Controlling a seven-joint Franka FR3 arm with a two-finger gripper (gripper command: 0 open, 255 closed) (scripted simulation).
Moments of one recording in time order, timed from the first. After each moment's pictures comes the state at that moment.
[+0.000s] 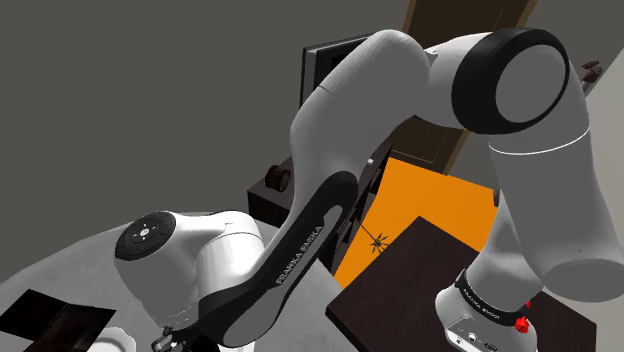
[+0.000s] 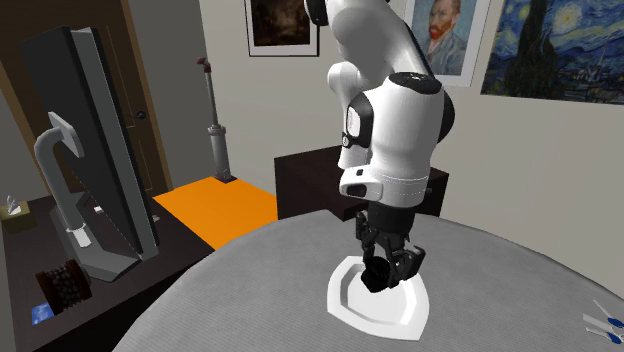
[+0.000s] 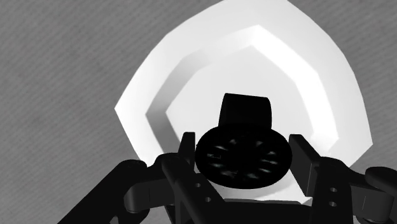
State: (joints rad) arm 0.51 0.63 0.47 -1.89 -0.43 2.38 1.25
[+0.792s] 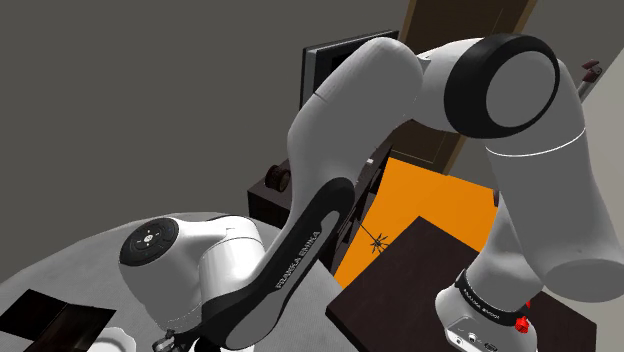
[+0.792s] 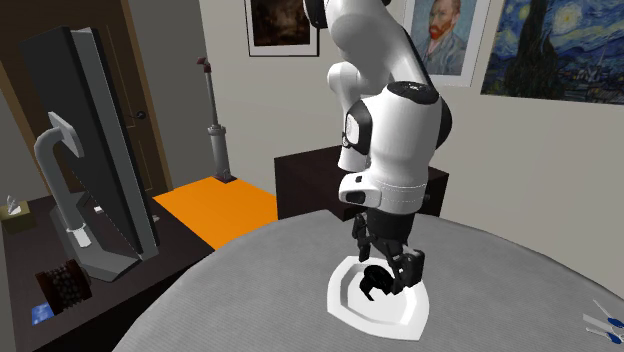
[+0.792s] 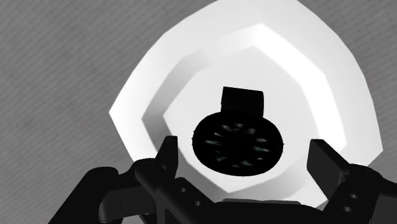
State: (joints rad) arm 0.52 0.65 0.46 -1.89 -0.45 2.40 1.25
